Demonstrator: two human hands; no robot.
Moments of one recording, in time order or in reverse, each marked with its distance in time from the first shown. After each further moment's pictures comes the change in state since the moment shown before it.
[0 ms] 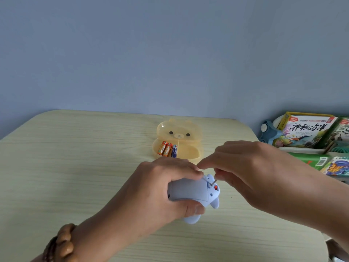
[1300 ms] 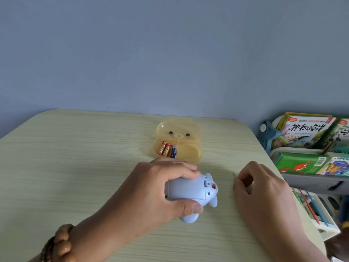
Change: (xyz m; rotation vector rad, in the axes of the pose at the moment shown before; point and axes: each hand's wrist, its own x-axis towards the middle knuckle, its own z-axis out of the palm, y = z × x) left_hand -0.003 -0.004 -0.003 0.006 -0.011 -0.041; right_hand -0.029 -0.006 0.084 0.131 0.444 0.900
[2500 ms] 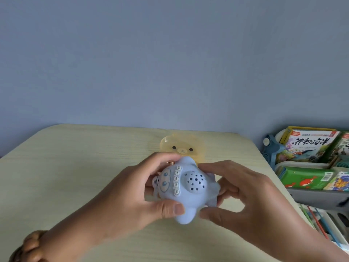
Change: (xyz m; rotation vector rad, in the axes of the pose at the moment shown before) left_hand 0.009 -0.013 -0.042 -0.256 -0.094 -0.026; right_hand 0.025 -0.034 -0.026 0.493 -0.454 -0.482
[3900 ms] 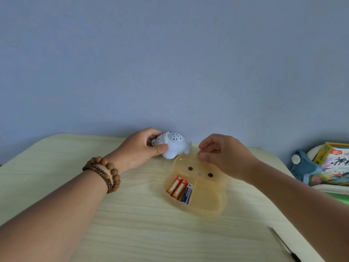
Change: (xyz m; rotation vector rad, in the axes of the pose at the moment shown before) left_hand 0.148 -0.116 -0.089 0.250 0.246 -0.179; right_hand 0.171 0.093 0.018 -0.032 -0.007 0.342
